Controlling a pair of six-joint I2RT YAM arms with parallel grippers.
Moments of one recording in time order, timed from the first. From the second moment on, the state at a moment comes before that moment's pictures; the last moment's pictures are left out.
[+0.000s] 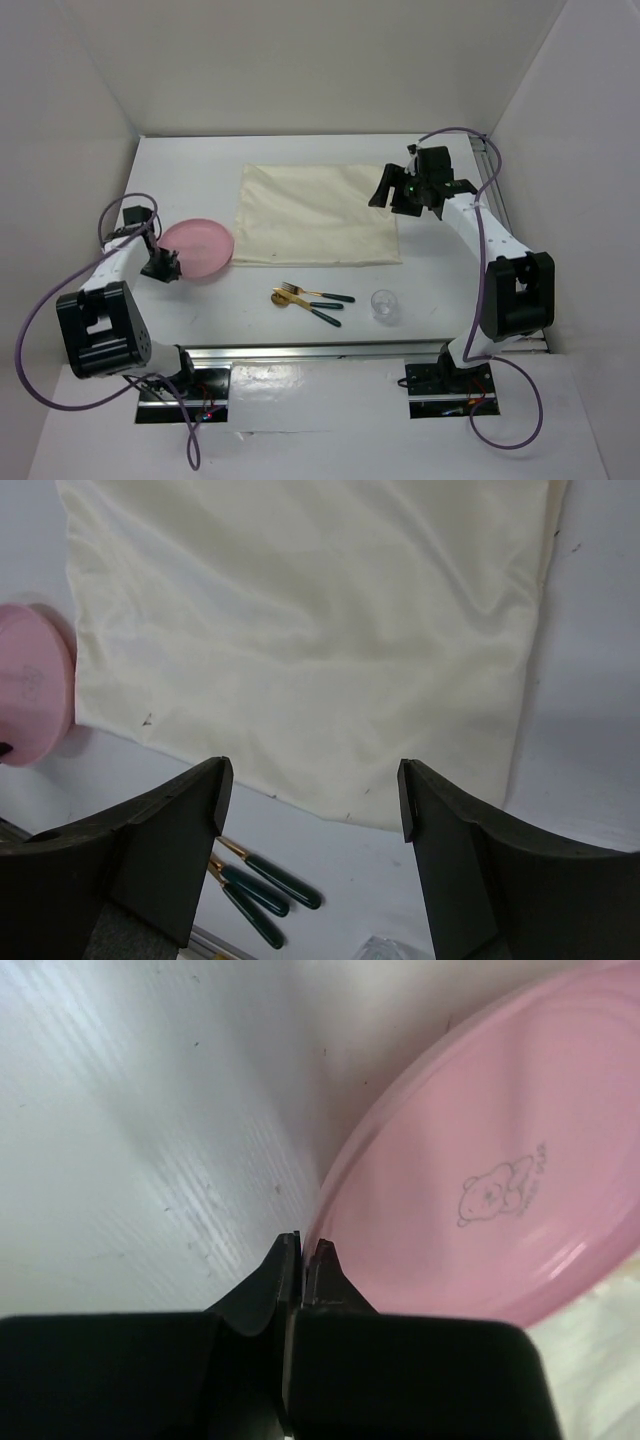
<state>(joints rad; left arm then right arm) 0.32 1.42 0.85 -0.70 -0.10 -1.00 0.17 1.57 1.23 -0.44 -0.30 0.41</state>
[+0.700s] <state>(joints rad) -0.25 1.82 1.57 -0.70 0.06 -0.73 0.19 1.47 1.18 -0.53 -0.19 0.42</state>
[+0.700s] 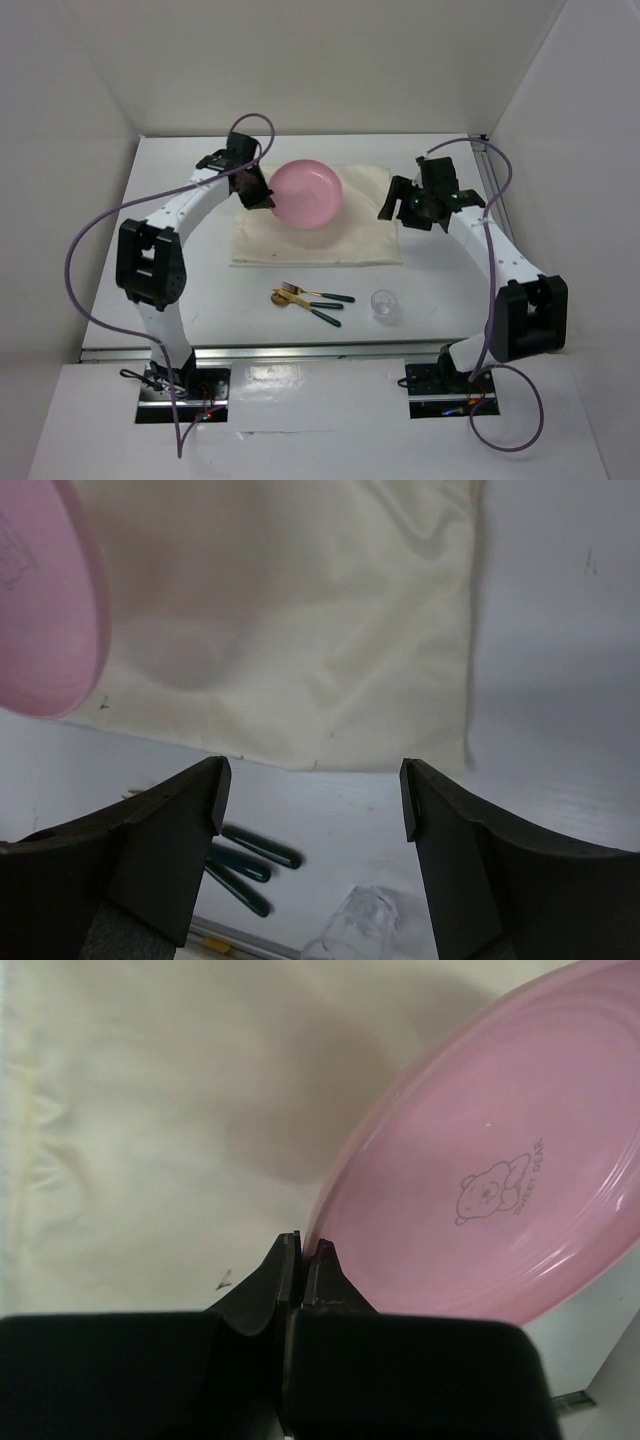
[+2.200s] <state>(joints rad) -0.38 1.74 1.75 -0.78 0.00 -0.63 0.45 1.04 0.69 -0.84 -0.05 0.96</state>
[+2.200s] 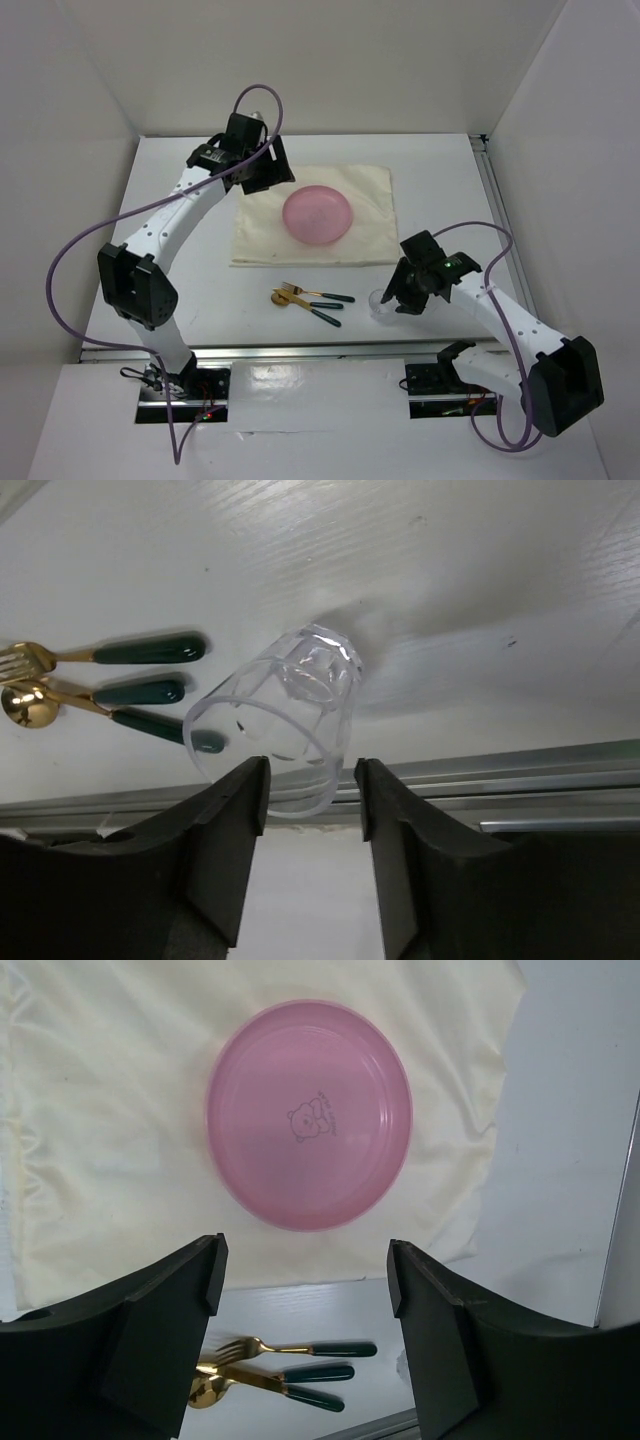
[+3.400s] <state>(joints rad) -0.38 1.68 1.69 -0.85 0.00 -0.61 0.31 1.84 1.70 -0.77 0.17 0.55</state>
